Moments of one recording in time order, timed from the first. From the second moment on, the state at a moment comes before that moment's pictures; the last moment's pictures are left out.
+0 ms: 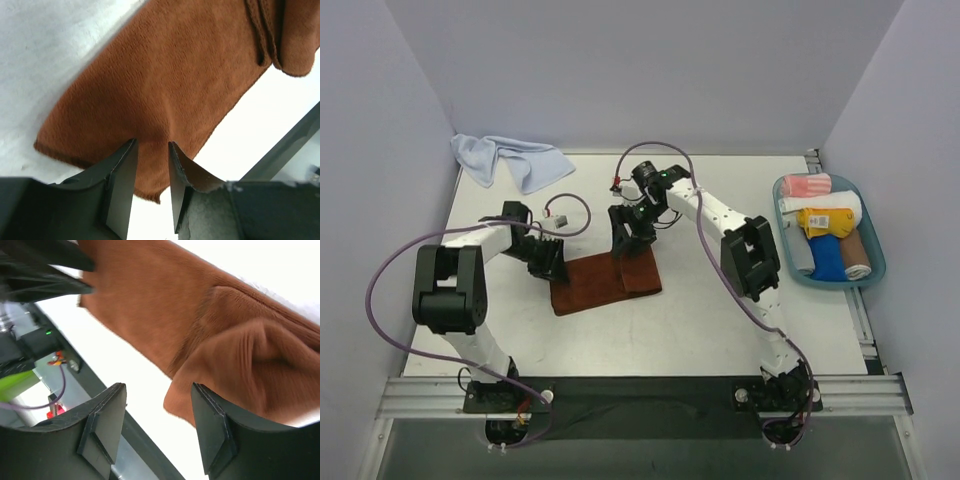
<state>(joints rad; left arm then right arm) -0.04 1.78 1.04 -0.69 0.64 0.20 0.61 2.32 2.02 -1.01 -0.64 0.17</state>
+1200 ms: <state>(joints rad) -0.25 2.27 1.84 -0.86 0.46 0.32 0.53 2.15 1.44 -0.90 -0.78 0.08</state>
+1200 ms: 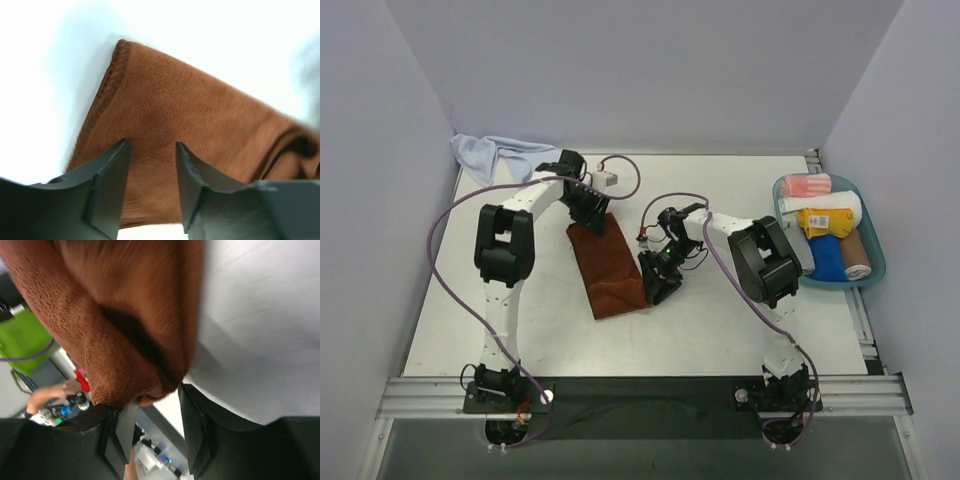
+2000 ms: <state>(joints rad) -0.20 1.66 1.23 -0.74 0.76 0.31 0.55 1.86 1.35 -0.85 -0.77 0.00</state>
